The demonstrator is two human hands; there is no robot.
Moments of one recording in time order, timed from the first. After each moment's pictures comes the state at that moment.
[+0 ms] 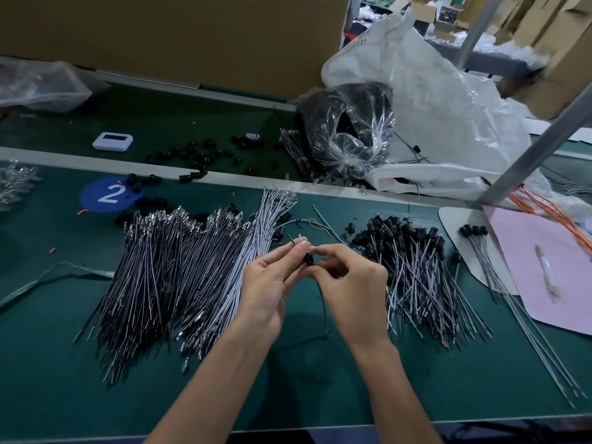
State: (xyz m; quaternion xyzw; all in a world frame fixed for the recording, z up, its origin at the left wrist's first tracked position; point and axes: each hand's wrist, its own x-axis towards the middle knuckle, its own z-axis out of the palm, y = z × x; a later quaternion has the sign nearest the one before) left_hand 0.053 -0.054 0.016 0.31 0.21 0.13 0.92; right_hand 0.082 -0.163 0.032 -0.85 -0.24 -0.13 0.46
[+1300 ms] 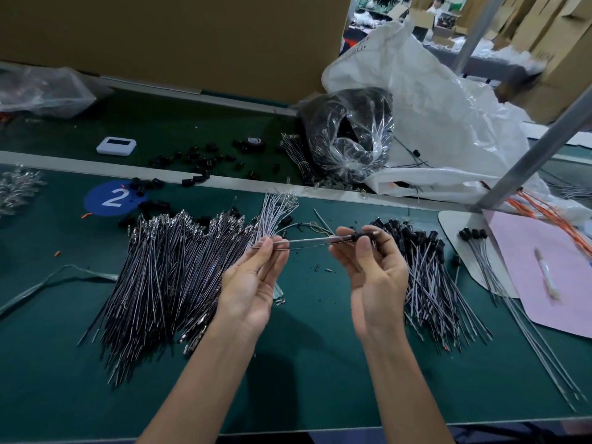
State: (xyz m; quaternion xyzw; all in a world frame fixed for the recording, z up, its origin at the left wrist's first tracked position) left_hand 0.044 -0.032 0.021 0.19 0.27 0.16 0.93; right_hand 0.094 -0.166 0.039 -0.50 -0.08 0.03 0.86
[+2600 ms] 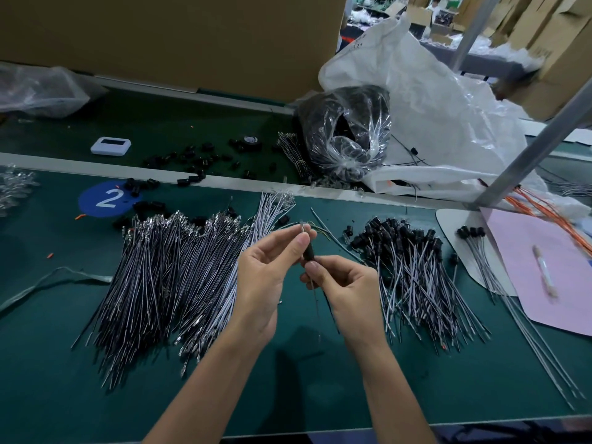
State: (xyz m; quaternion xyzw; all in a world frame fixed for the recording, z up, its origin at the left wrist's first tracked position) left_hand 0.043 -0.053 0.033 0.47 0.11 0.20 0.85; right_hand 0.080 -0.164 0.029 -0.70 -0.18 0.05 0.69
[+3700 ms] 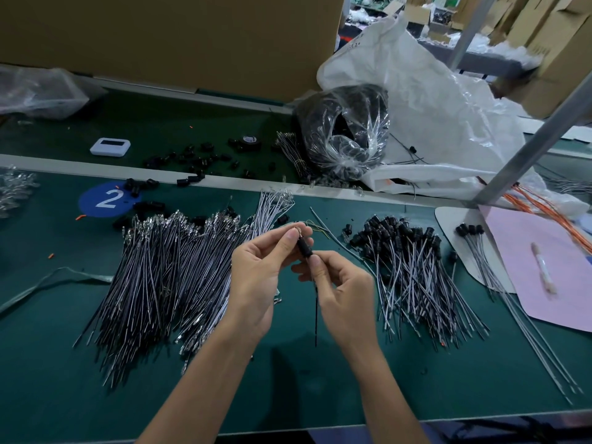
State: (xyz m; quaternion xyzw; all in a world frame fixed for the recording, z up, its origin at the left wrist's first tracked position) left_hand 0.044 -0.048 0.037 0.45 0.12 0.21 0.86; right_hand 0.074 -0.160 0.021 -0.77 -0.24 -0.06 0.59
